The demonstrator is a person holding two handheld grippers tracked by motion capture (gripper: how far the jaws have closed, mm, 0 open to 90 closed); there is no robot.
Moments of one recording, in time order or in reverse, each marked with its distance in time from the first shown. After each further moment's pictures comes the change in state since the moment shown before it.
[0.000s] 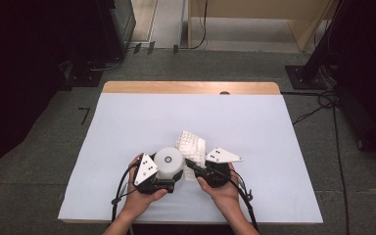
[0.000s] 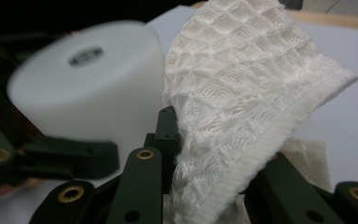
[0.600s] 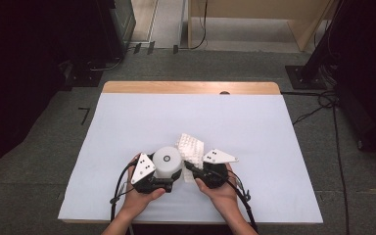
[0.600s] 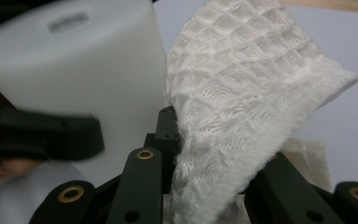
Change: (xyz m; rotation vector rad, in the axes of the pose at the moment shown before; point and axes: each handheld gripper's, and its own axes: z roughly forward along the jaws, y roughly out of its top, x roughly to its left) left arm 0.002 0.000 -0.001 -0.004 -0.025 -0.011; right arm 0.000 -0.006 0.008 0.043 -0.016 -0.001
